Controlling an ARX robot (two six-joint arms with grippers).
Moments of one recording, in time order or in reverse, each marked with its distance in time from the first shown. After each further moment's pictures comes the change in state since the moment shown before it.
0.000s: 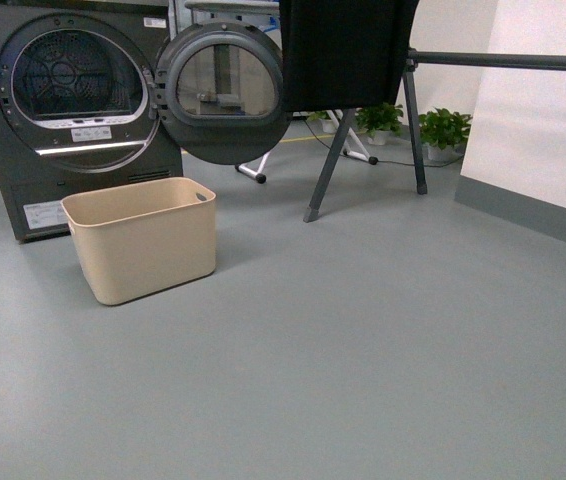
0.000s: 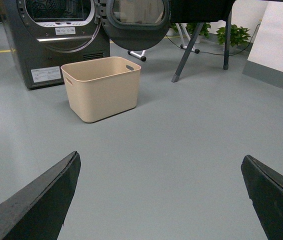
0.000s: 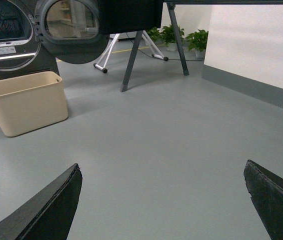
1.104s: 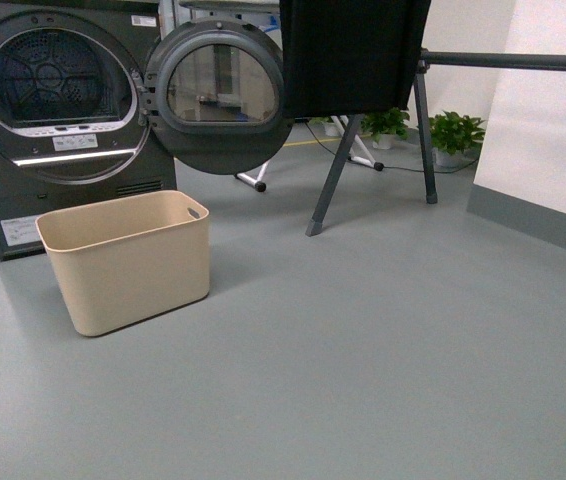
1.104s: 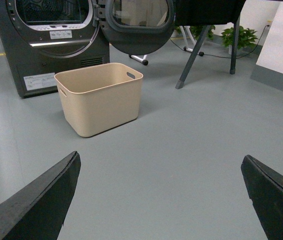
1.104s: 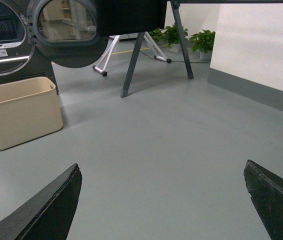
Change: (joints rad) left arm 0.000 0.000 0.000 0.000 0.000 0.000; right arm 0.000 0.000 0.000 0.000 -0.003 0.000
